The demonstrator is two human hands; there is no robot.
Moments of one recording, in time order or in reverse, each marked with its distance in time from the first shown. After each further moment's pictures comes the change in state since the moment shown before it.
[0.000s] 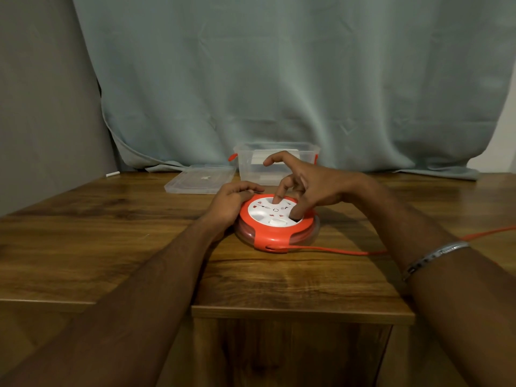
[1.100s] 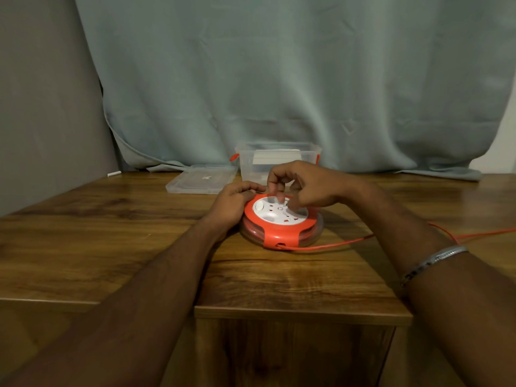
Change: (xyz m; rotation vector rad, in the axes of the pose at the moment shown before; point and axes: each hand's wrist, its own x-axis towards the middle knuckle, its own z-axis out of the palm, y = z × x) left_hand 0.008 -0.009 0.001 -0.016 0.015 0.035; right_hand 0.004 -0.013 0.009 -0.157 0.096 -0.023
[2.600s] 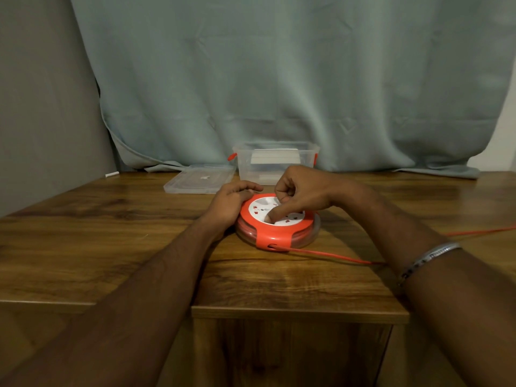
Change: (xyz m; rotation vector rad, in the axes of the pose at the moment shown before) left_hand -0.002 0.004 -0.001 0.019 0.010 -0.015; right_hand 0.003 -0.001 0.007 -0.087 -0.038 0.090
